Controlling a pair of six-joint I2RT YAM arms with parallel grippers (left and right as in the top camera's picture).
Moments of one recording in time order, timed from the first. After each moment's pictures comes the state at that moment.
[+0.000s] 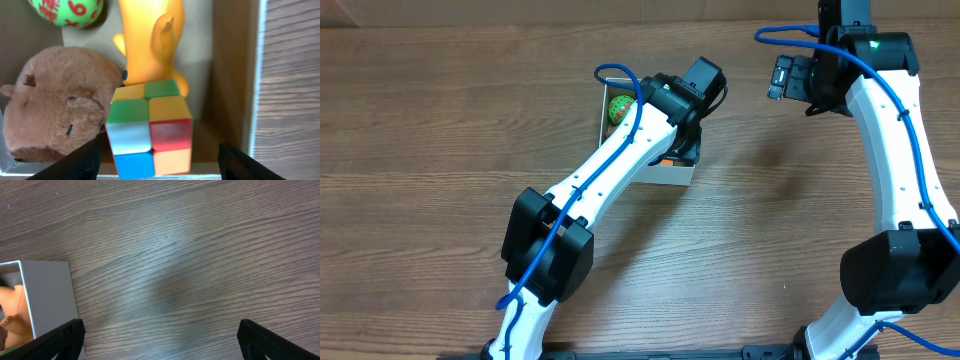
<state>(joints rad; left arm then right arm) -0.67 2.17 2.03 -1.22 -0.17 -0.55 0.03 1.87 1.90 -1.19 0.08 0.28</state>
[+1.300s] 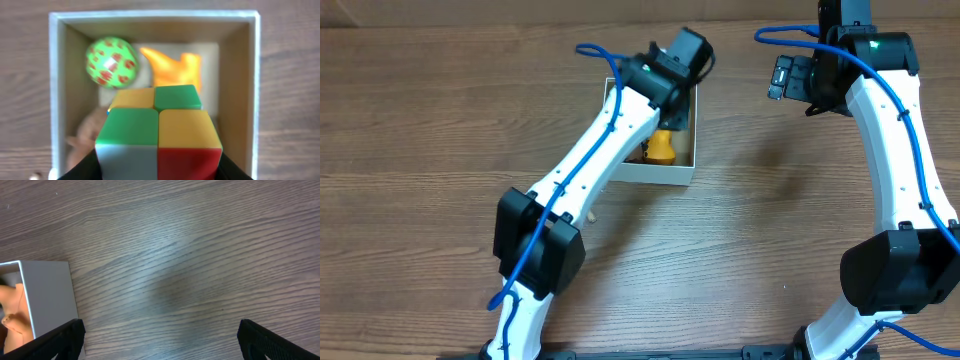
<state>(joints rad) -0.60 2.18 2.14 -1.16 -0.24 -0.49 0.03 1.87 1.90 -1.19 0.08 0.28</state>
